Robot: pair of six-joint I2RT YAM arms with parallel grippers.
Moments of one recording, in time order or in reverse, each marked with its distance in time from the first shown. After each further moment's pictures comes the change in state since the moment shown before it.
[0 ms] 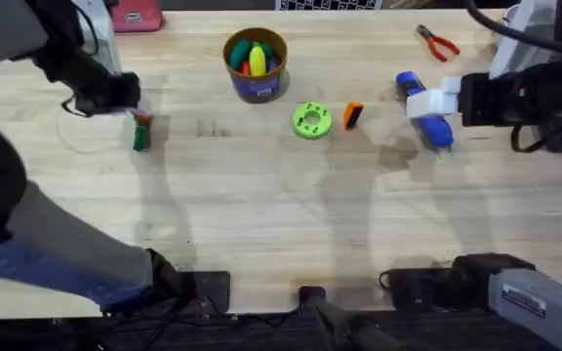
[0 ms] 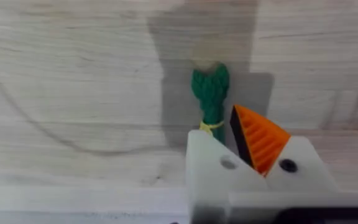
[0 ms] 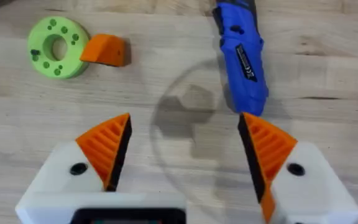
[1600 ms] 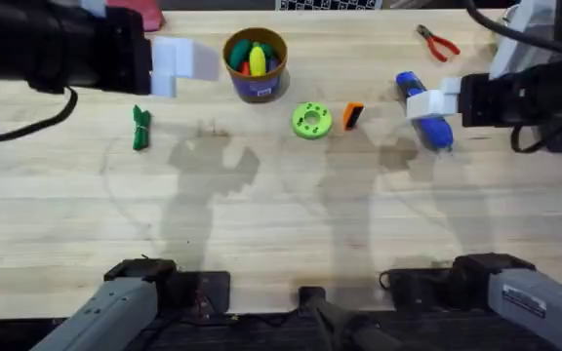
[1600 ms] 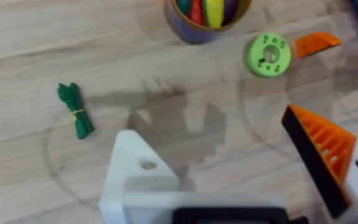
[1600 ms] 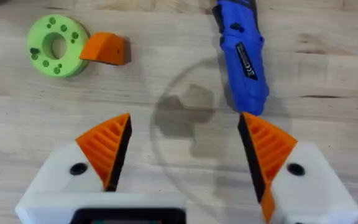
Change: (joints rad) left arm -0.351 -0.730 0.019 -0.247 0.185 -0.189; right arm 0.000 0.000 0.000 -0.005 0.000 0.000
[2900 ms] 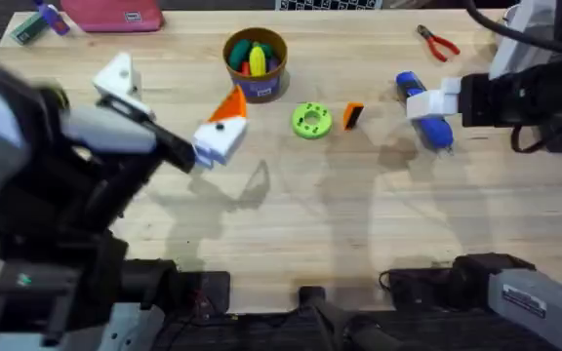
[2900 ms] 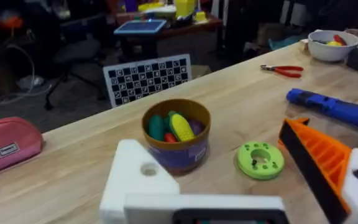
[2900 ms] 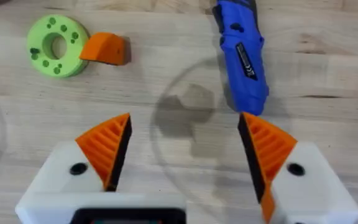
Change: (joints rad) left arm 0.000 -0.650 -0.931 1.075 0.210 0.048; right arm 0.000 0.000 0.000 0.000 0.000 0.000
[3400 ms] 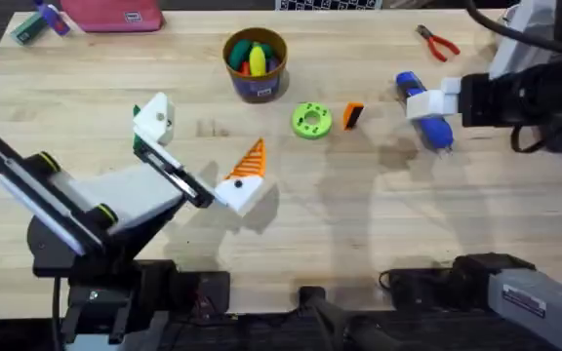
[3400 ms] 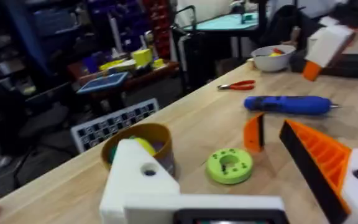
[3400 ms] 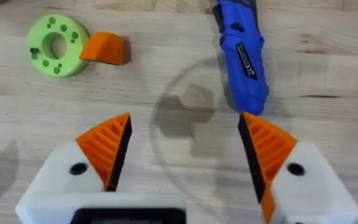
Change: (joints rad) left arm 0.000 -0.311 -0.350 0.278 0.210 0.003; right arm 0.000 0.000 0.000 0.000 0.000 0.000
